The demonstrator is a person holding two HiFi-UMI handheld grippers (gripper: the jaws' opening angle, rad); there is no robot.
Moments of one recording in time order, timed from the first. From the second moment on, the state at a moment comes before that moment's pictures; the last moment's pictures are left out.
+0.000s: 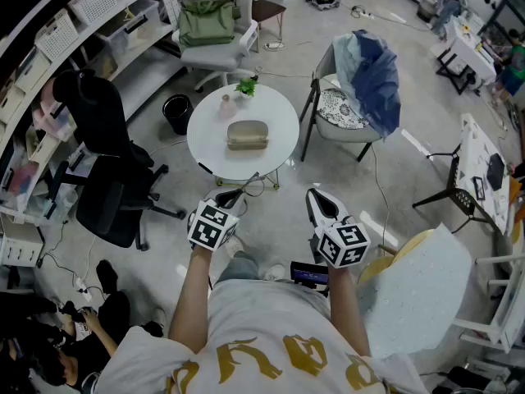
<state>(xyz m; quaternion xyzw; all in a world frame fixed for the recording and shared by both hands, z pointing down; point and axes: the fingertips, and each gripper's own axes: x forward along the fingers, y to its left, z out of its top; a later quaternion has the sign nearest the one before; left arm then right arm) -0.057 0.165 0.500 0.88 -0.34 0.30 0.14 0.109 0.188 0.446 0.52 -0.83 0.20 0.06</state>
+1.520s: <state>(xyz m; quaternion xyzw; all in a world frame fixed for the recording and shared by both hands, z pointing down) -0.061 -0.041 0.549 0.87 -0.34 0.31 0.18 0.100 -0.009 0.505 0.50 -0.82 0.25 0.13</state>
